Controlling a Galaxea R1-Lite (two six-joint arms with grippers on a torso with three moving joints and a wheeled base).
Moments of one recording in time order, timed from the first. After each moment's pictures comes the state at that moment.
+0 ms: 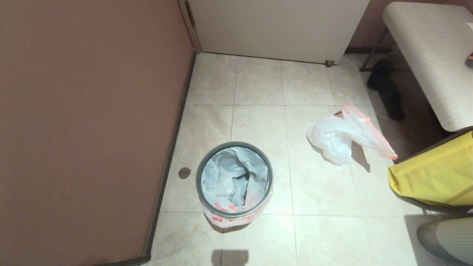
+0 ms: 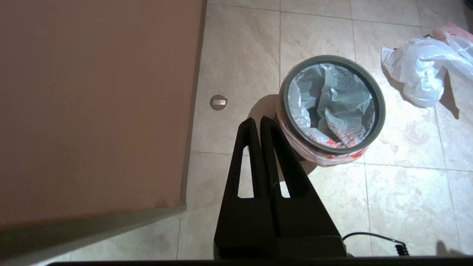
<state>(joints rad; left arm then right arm) 0.01 0.29 -0.65 0.40 -0.01 -0.07 0.02 0.37 -1.19 0.99 -0.06 0.41</state>
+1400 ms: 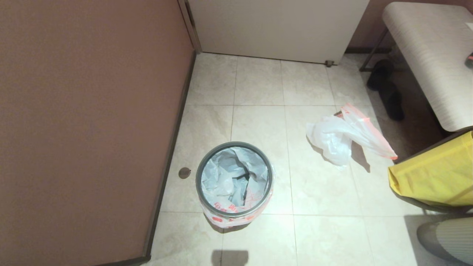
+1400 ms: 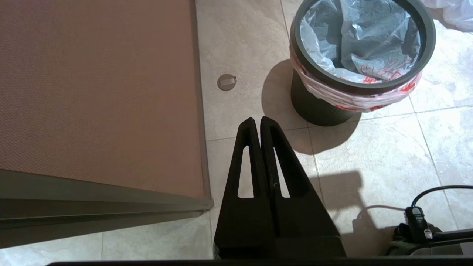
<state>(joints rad) 0.00 0.00 -0.02 0.05 -0.04 0.15 -0.01 0.00 -0.11 0.06 -0.01 0.00</state>
